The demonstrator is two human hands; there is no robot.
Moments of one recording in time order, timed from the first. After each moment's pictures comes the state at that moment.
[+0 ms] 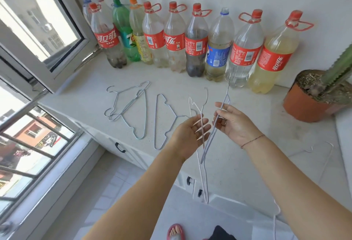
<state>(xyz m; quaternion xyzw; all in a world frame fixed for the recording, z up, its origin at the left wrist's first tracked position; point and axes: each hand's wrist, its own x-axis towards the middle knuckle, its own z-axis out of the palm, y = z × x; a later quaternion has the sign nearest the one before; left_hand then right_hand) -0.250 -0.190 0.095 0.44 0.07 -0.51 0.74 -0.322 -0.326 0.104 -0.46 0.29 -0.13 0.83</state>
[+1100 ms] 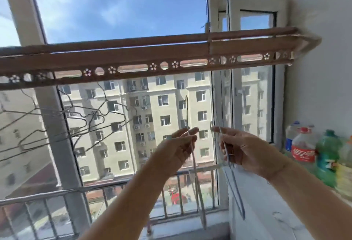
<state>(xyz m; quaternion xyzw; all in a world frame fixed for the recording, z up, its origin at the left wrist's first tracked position) -0.289 0.243 0.399 0.47 -0.04 0.04 0.88 -0.247 0.047 0.406 -0.55 -0.26 0.23 0.76</state>
